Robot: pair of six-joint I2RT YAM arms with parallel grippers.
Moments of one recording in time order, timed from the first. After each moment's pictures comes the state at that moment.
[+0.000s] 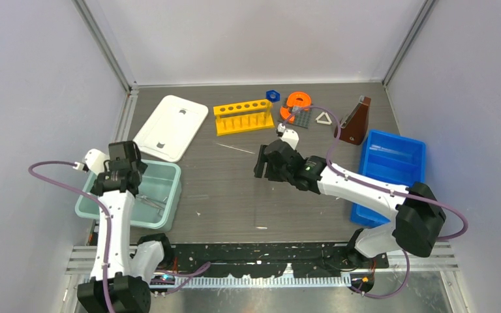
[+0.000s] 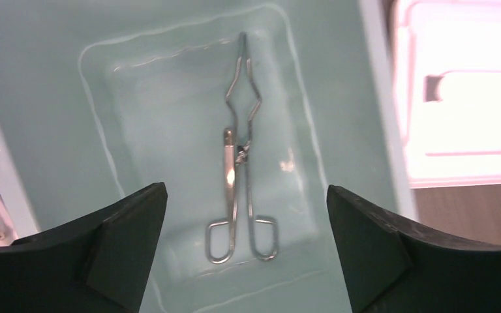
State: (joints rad) left arm 0.19 0.90 0.87 -0.96 -0.55 -0.87; right arm 0.90 1.39 1.00 -0.38 0.32 0.85
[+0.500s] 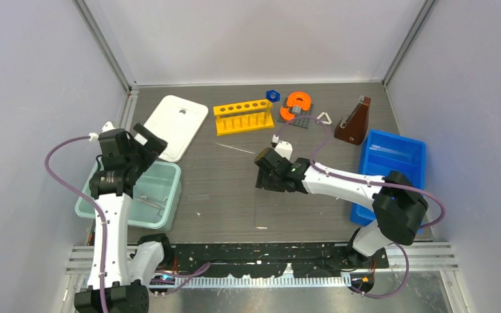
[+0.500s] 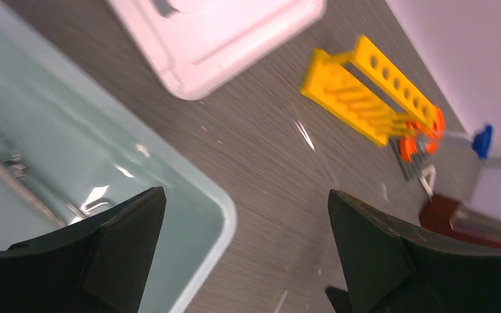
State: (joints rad) left arm 0.16 0.87 1.00 -0.78 -0.02 -0.70; right arm 0.92 1.51 1.00 -0.47 0.30 0.98
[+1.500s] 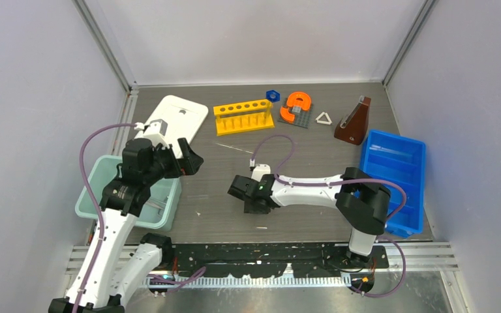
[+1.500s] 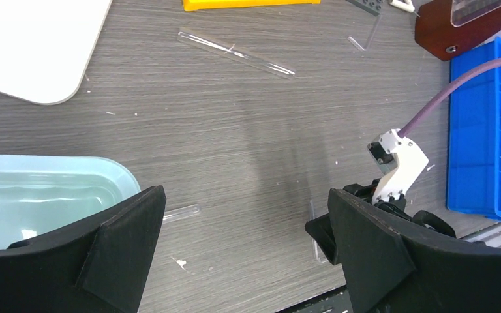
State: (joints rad) left arm -0.22 0.75 0.91 -0.66 0.18 -0.39; right arm 1.16 1.76 1.13 -0.63 0.34 1.15
